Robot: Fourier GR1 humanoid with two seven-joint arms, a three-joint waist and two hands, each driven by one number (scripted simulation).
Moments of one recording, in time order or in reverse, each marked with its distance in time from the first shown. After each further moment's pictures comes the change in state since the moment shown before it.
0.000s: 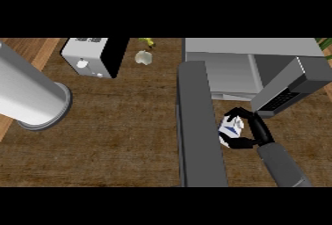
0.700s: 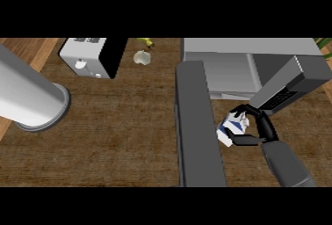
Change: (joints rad) left arm 0.005 -0.005 0.022 0.015 0.032 -0.032 0.011; right arm -0.015 -0.015 -0.073 0.008 -0.068 0.026 -0.064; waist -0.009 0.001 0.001
